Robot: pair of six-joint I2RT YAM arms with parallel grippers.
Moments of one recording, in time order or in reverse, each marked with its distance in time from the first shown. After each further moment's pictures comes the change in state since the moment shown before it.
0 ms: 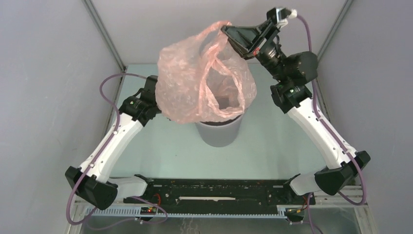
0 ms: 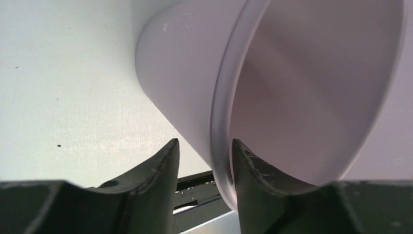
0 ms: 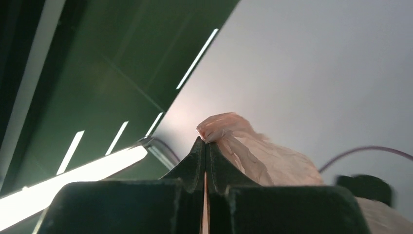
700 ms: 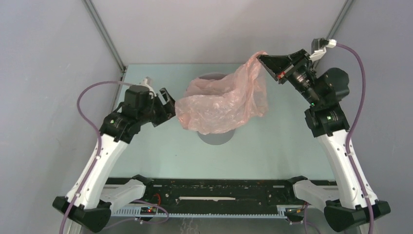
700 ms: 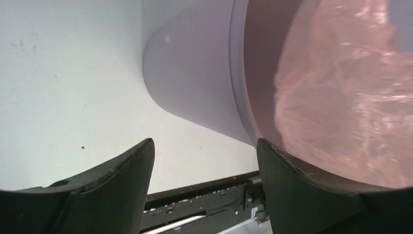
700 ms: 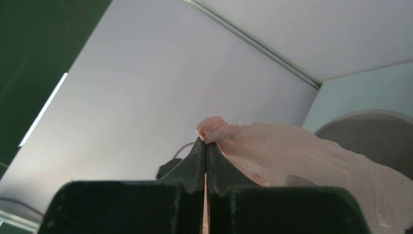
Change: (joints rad) left arm 0.048 -0.224 -0.103 0.006 -0.037 0.037; right arm -0.341 -0.412 -0.415 -0.499 -0.002 -0.349
